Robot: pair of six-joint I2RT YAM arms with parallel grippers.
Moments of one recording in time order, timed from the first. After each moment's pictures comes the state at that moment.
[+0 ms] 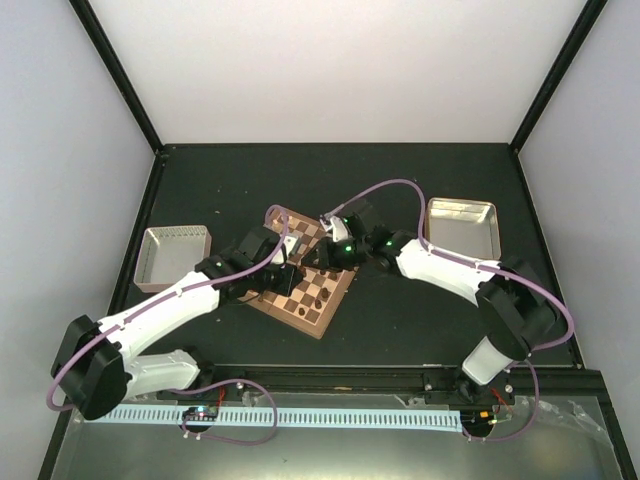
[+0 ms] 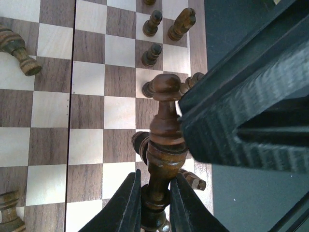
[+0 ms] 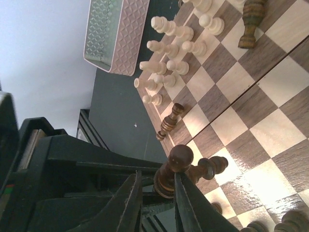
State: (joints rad) left arm -0.68 1.17 0.75 -0.48 0.16 -0.39; right arm 0.76 1.61 1.04 -0.13 -0.57 0.79
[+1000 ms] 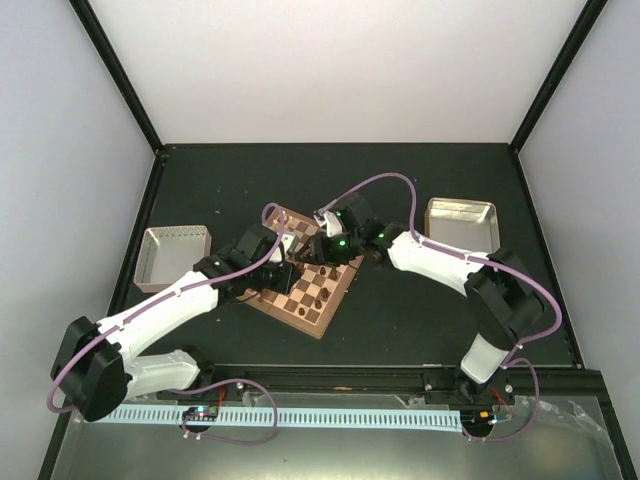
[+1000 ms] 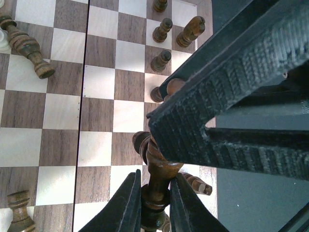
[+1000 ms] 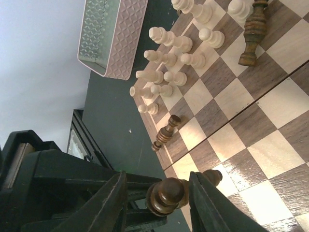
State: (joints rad) left arm -0.66 1.16 0.75 -0.48 0.15 -0.39; right arm 0.76 1.69 1.13 -0.18 -0.58 0.74
